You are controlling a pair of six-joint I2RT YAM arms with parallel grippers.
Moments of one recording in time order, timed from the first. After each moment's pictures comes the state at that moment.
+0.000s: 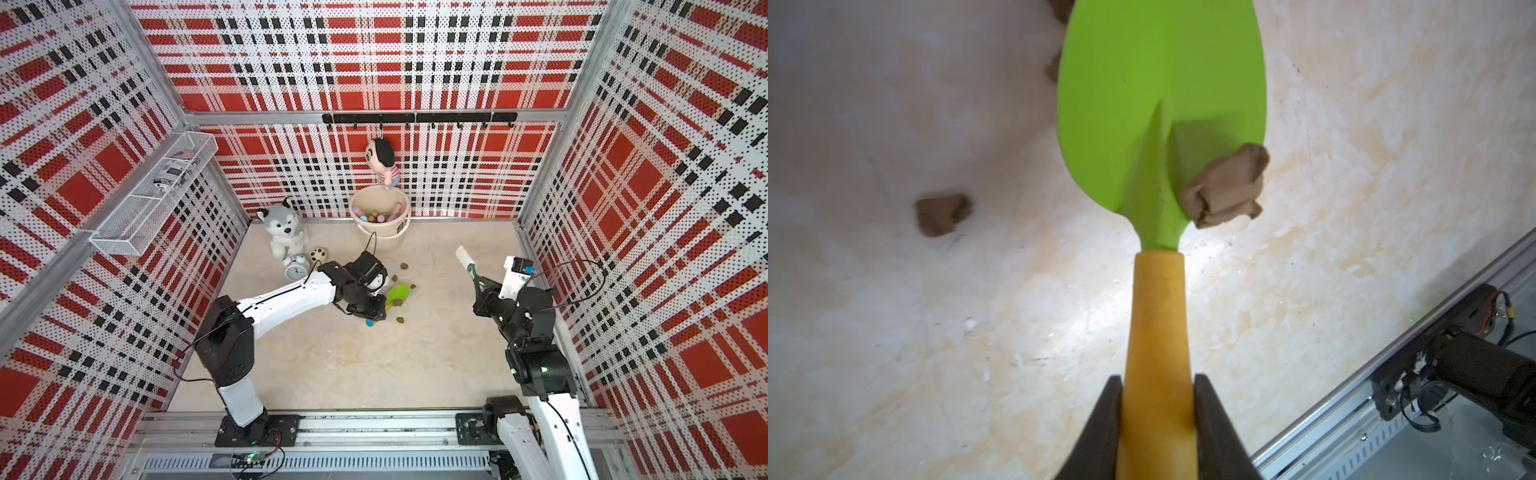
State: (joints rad) left arm -0.71 1.78 1.41 -0.85 0.25 -0.39; right arm 0.08 0.61 0.79 -0.44 -0.27 0.41
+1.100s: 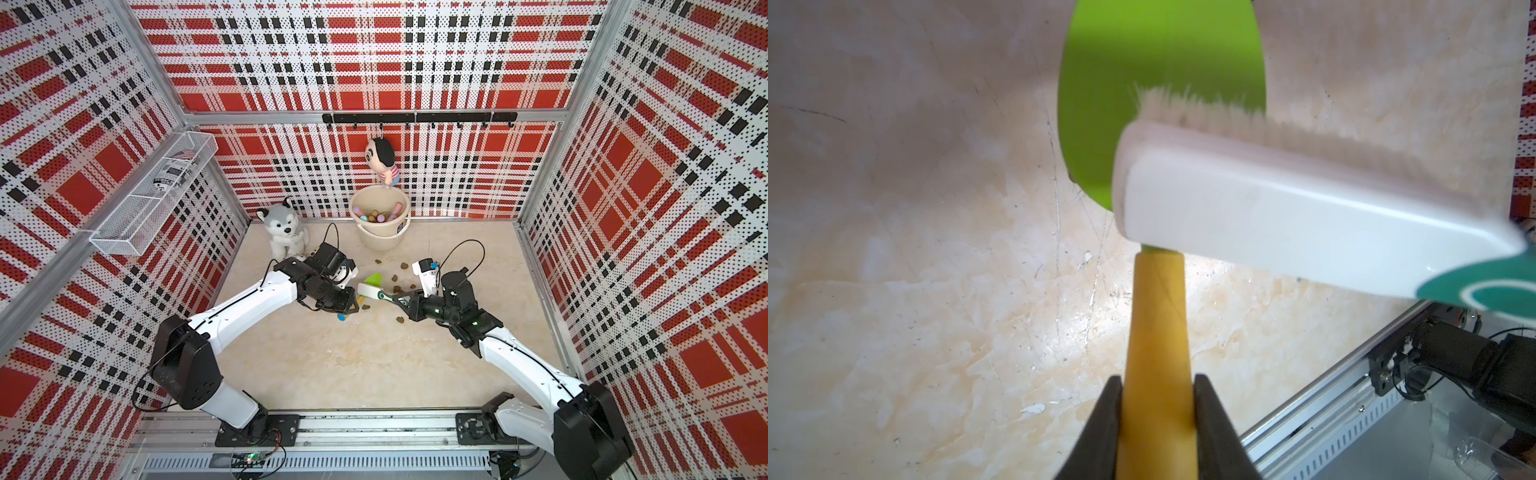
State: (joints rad) left arm -0.56 1.59 1.29 -0.91 0.29 -0.33; right arm 0.51 1.13 0.67 0.07 -0.52 0.53
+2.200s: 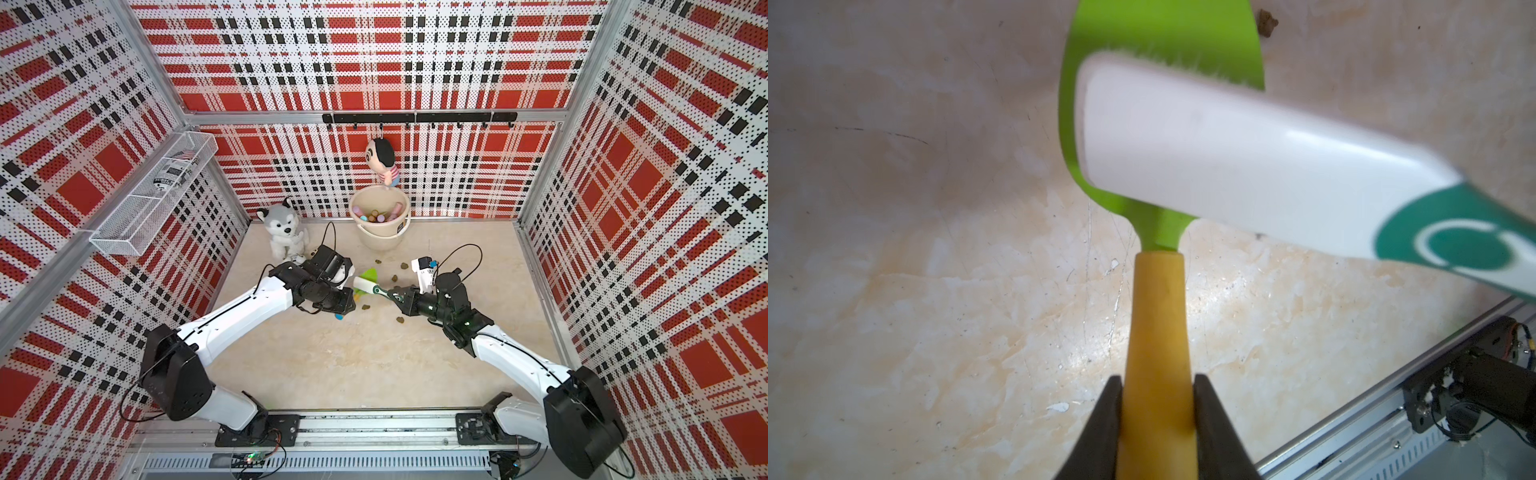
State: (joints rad) left arm -0.60 1.52 1.26 -0.88 0.17 -0.36; right arm 0.55 1.21 0.65 0.23 -0.46 0.72
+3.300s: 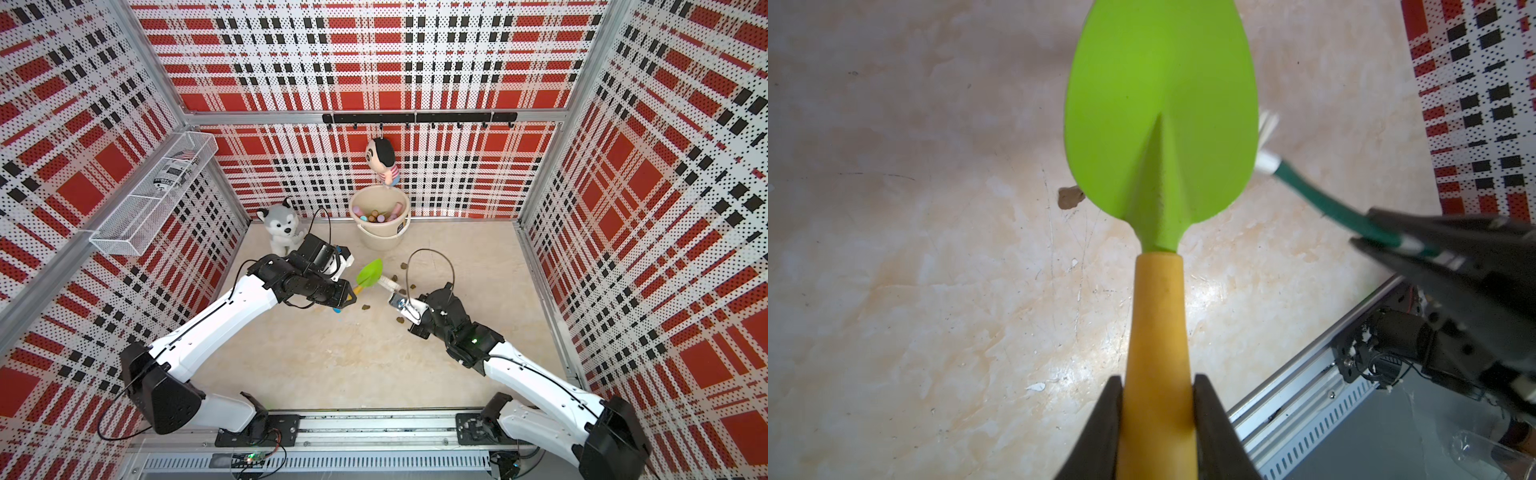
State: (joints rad) left arm -0.62 1.45 1.41 -1.00 0.25 -0.33; right arm 0.79 1.01 0.66 -0.15 0.05 -0.63
